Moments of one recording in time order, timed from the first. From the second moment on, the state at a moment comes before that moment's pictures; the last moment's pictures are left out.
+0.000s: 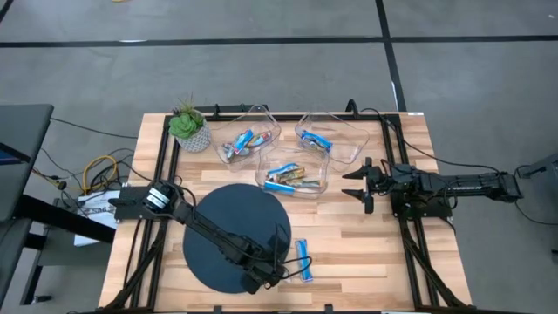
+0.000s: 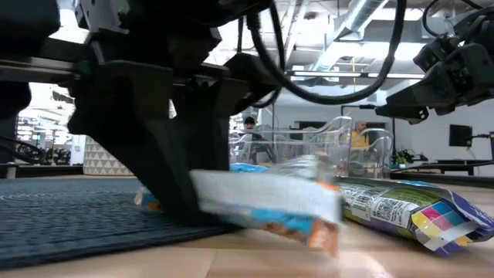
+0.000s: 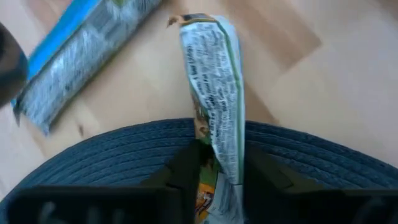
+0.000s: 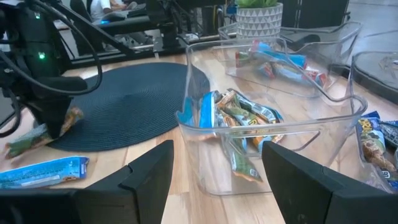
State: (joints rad) left arm -0.53 2.12 1.45 -0.46 -0.11 0.17; right arm -0.05 0.27 0.01 0.03 0.03 0.08
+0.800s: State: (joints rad) left arm -0.48 2.00 1.56 -0.54 -0.43 0.18; right arm -0.05 0.27 0.01 0.03 0.03 0.08
